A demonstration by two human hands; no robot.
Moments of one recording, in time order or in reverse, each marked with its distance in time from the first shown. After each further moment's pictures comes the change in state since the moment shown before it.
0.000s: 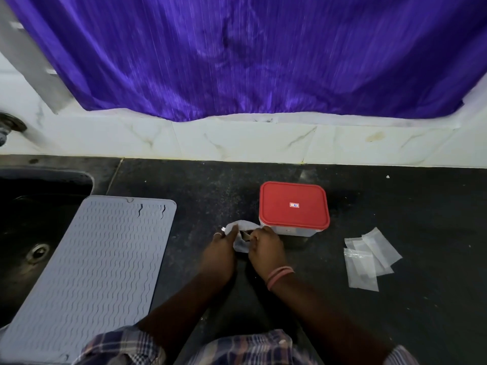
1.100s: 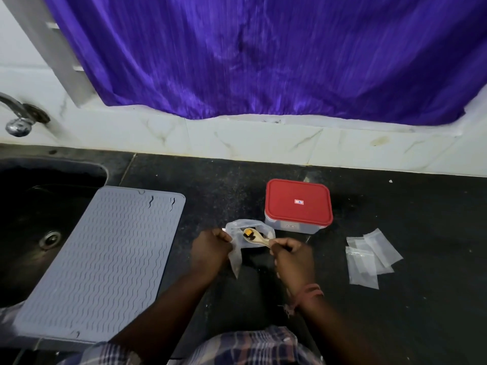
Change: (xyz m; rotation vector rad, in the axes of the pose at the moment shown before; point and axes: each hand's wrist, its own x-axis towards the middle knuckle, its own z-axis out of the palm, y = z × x) left_hand -0.033 -0.005 -0.036 -0.566 0.119 -0.368; right_hand -0.061 0.004 -0.038 0.859 0.138 0.516
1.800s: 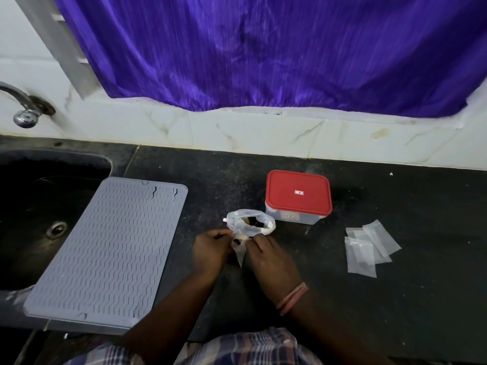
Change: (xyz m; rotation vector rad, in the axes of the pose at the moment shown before) left_hand -0.040 -0.009 0.006 -0.336 0.061 -0.040; right_hand -0.031 0.025 0.014 -1.027 -0.079 -1.137
